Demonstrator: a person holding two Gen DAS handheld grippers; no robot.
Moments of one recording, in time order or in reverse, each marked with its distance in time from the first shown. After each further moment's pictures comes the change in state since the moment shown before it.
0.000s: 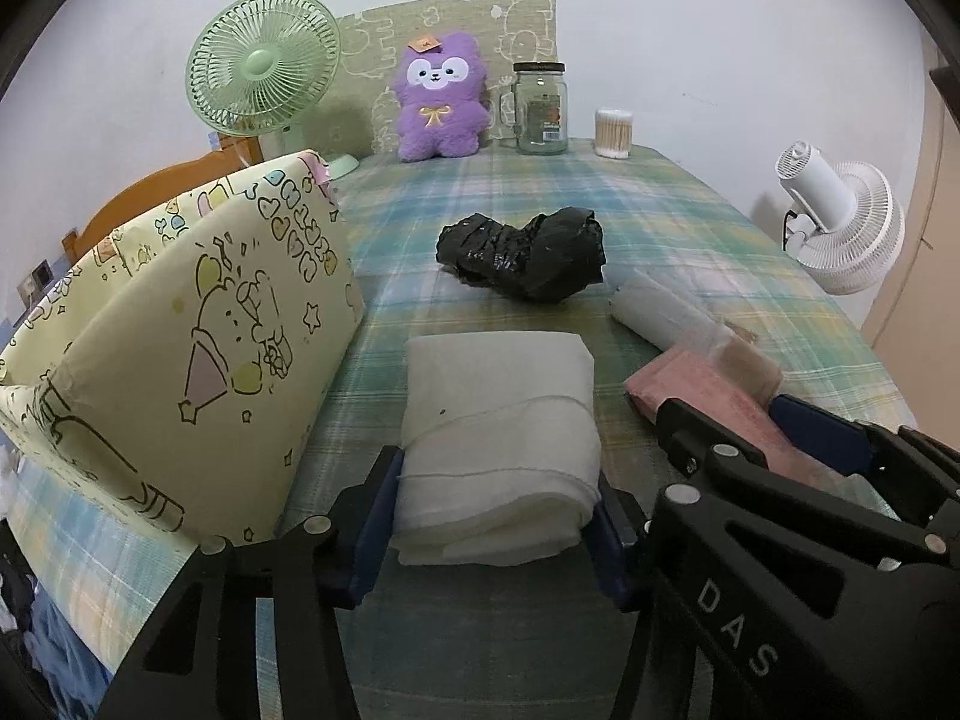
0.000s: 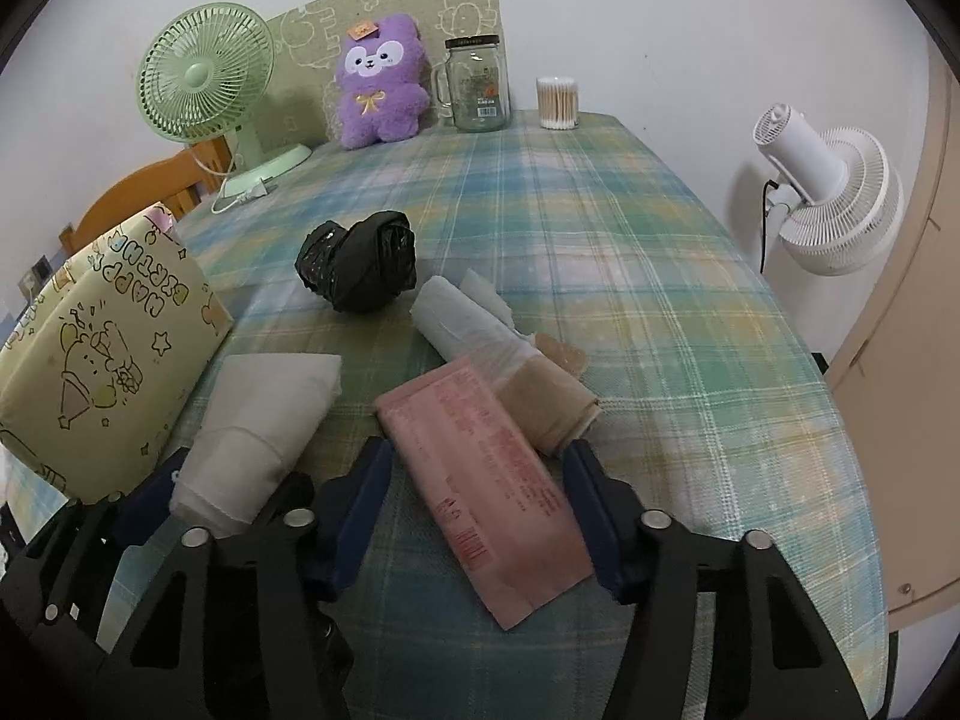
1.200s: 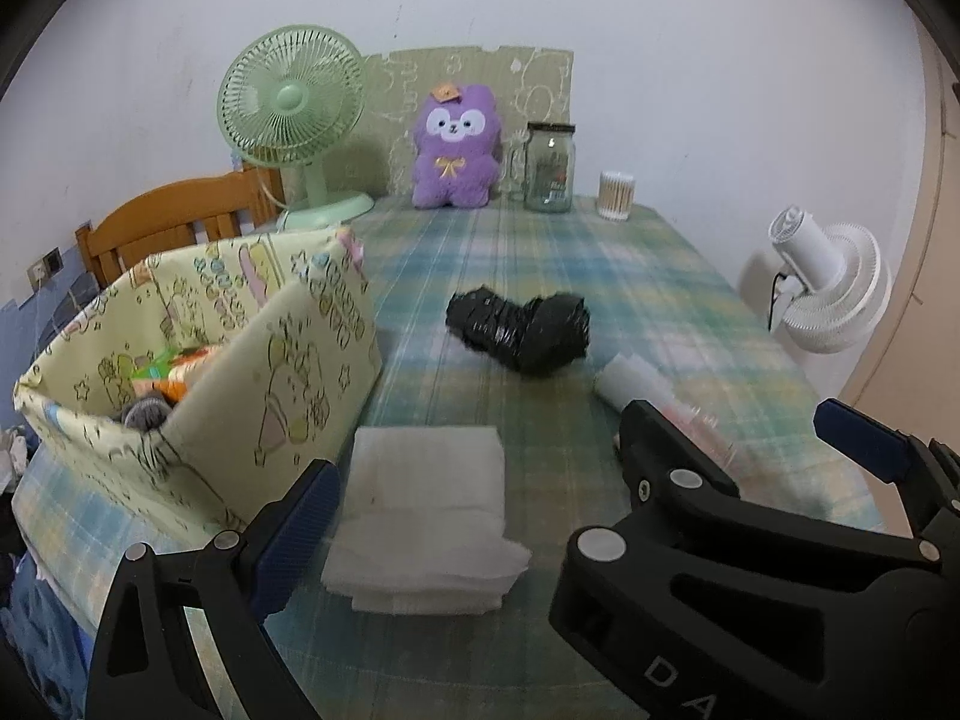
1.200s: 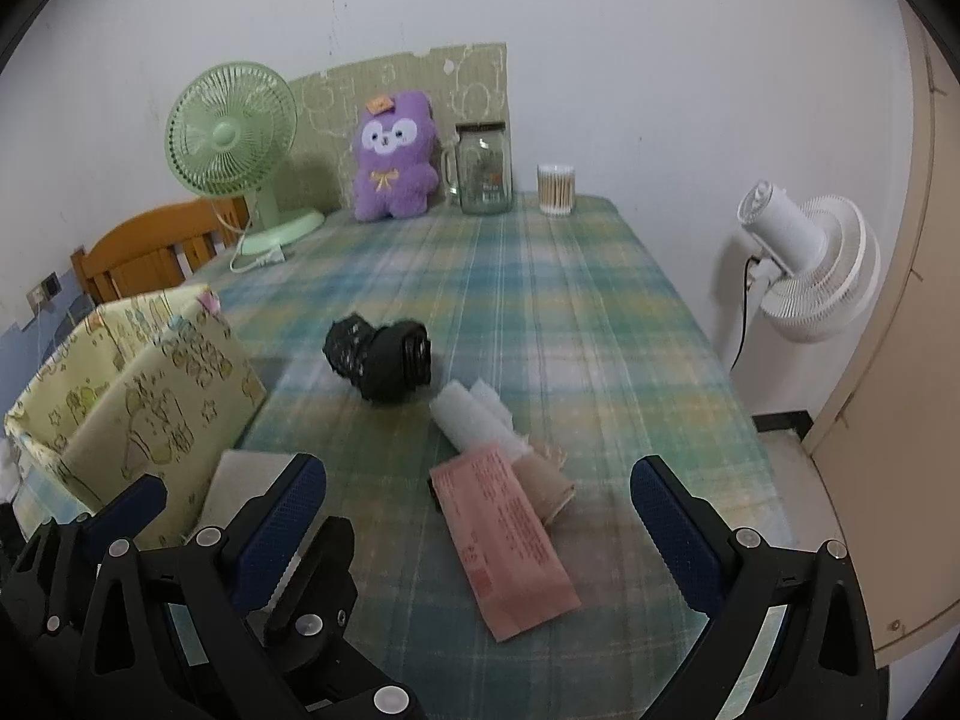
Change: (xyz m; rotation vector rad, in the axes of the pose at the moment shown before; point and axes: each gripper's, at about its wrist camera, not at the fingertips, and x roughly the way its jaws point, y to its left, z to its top) left arm -0.036 0.004 0.011 -0.078 -0.086 -0.007; right arm -0.042 0.006 0.016 -0.043 -0.144 -0.023
